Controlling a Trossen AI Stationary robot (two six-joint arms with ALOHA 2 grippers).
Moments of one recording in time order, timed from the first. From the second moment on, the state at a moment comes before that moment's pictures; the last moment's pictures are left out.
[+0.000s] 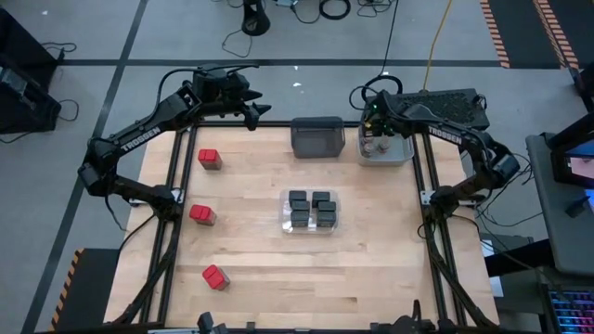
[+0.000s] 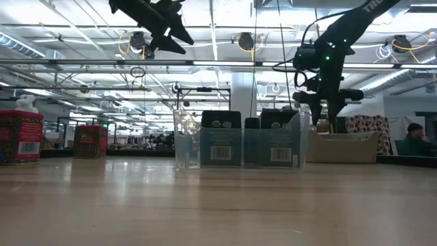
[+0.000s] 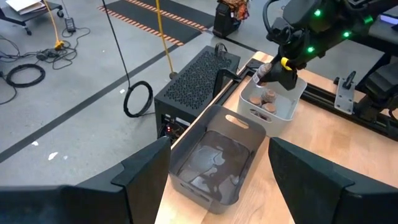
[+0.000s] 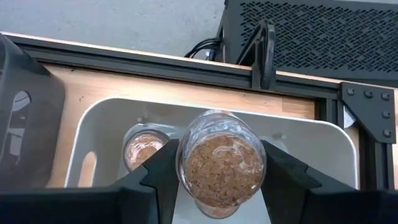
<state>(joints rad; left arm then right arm) 0.70 1.33 1.31 -0.41 0.20 -0.02 -0.86 1.46 1.03 -0.71 0.34 0.55</state>
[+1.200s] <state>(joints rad) 0.70 1.33 1.31 -0.41 0.20 -0.02 -0.86 1.46 0.88 -0.54 0.33 0.75</state>
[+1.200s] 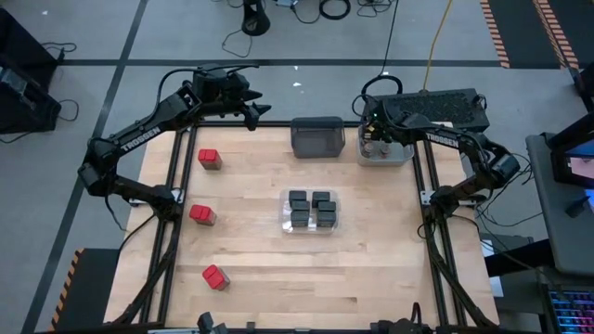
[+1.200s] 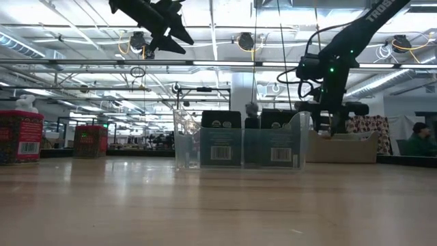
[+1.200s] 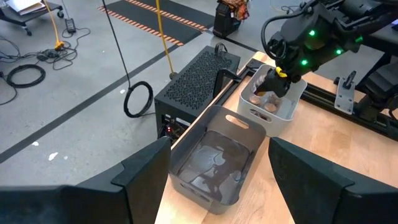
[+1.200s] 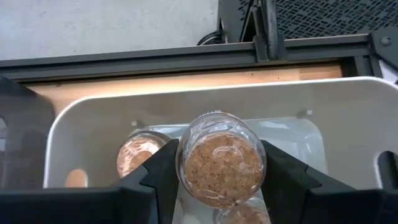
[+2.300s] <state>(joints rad) 0.70 1.33 1.31 -0.41 0.20 -0.02 -0.88 1.55 0.88 -0.55 0.26 0.71</state>
